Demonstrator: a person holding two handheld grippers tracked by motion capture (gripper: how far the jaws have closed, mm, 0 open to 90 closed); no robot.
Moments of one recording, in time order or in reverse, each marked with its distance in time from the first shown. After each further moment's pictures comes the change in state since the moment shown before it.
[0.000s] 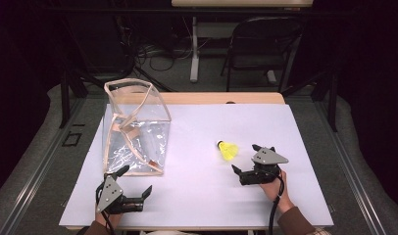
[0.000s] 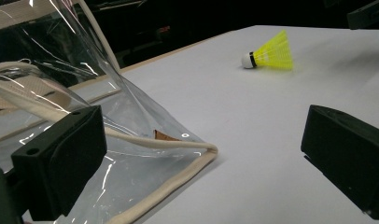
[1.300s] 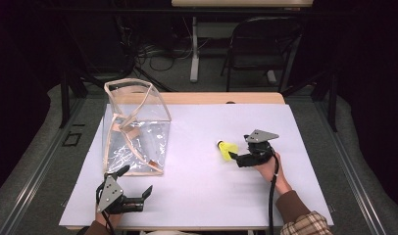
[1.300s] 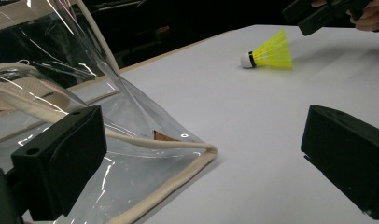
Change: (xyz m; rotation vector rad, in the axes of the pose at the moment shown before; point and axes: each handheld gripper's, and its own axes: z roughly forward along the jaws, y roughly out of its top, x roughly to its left) left arm 0.000 0.000 0.000 0.000 -0.004 0.006; right arm -0.037 0.015 0.047 0.119 0.112 0.040
